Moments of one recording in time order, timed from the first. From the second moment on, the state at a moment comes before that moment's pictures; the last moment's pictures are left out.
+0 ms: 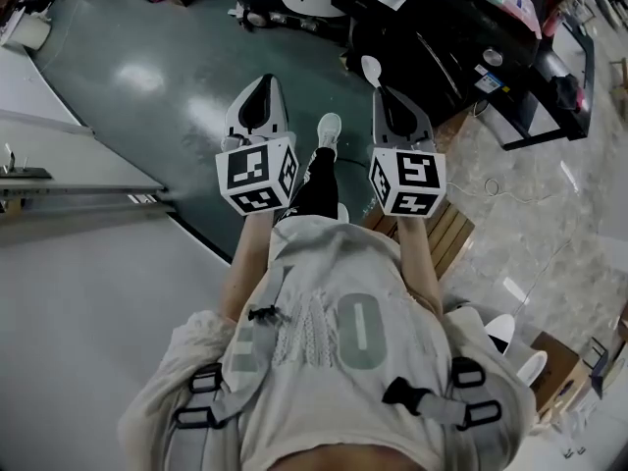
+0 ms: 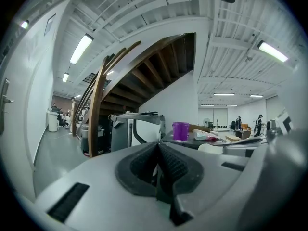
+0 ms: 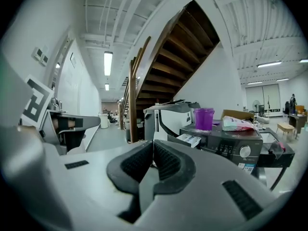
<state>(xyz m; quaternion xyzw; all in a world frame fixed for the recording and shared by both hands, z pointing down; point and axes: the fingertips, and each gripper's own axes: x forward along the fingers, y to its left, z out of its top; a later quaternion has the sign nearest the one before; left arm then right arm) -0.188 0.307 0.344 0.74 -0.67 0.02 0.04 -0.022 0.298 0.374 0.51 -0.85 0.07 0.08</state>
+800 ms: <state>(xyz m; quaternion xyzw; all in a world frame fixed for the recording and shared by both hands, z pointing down) -0.112 0.050 0.309 0.82 -0.58 -0.01 0.04 0.032 0.077 0.326 0.58 -0.81 0.03 0.08</state>
